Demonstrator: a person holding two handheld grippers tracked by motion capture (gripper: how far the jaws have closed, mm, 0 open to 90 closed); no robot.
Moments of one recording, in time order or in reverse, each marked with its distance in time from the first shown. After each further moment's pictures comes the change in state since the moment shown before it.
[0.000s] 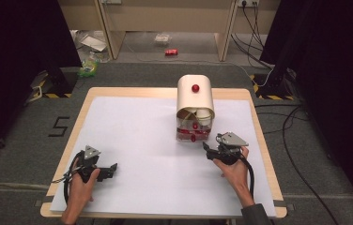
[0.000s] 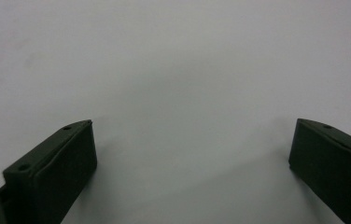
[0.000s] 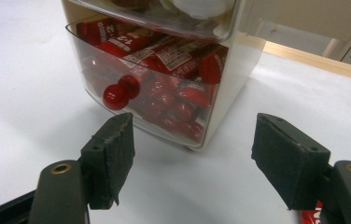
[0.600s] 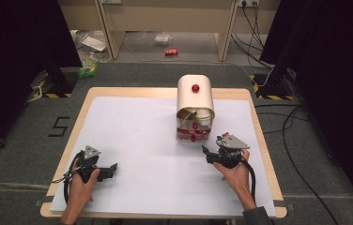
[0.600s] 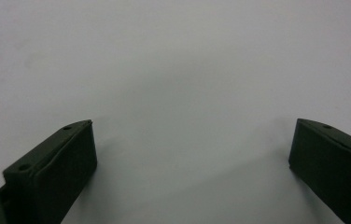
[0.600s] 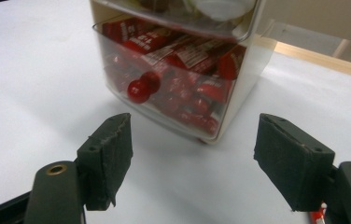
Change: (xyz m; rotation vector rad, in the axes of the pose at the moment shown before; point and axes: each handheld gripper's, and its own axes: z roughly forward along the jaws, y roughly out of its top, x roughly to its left) left arm 0.000 0.000 0.000 0.000 -0.001 -0.001; right arm 0.007 -0.001 -0.012 0.006 0.034 -0.006
